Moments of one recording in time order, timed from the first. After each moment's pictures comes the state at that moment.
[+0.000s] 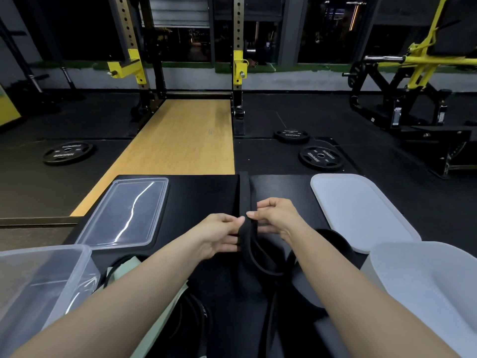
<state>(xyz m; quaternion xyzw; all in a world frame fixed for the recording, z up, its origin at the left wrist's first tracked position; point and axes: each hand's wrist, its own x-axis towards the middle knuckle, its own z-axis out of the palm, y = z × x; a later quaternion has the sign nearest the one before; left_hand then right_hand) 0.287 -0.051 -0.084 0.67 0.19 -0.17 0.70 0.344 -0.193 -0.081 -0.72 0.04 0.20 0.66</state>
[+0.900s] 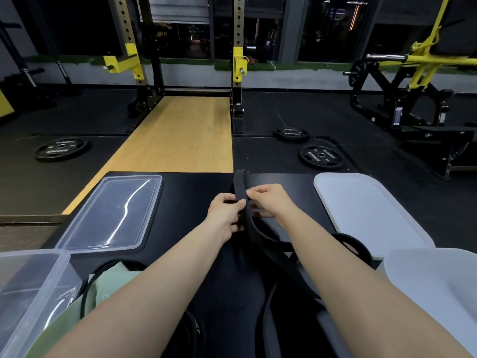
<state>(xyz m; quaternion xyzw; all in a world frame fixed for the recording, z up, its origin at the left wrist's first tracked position) 0.342 -0.070 -0.102 0.60 0.26 -0.02 0.76 0.391 -0.176 -0.092 -0.81 -0.01 0.15 0.57</state>
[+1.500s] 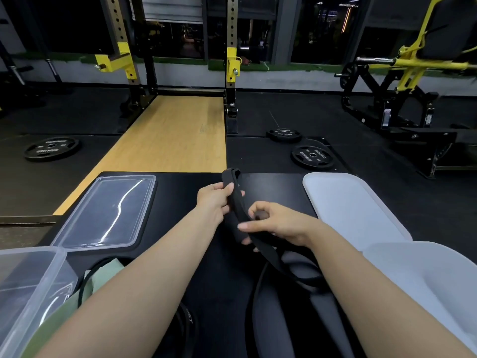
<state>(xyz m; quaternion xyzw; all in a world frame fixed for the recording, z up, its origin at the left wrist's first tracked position) 0.351 -0.069 -0.080 0.54 0.27 0.03 0.80 0.344 -0.222 -0.077 -0.72 -0.15 0.36 0.57</state>
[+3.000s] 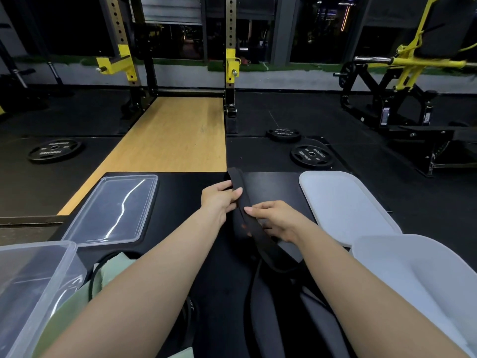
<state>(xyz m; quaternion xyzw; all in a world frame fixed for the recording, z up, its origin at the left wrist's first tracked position) 0.334 -0.083 -0.071 0.59 0.26 0.04 0.76 0.345 -0.222 -0.087 -0.71 -0.03 0.29 0.64</state>
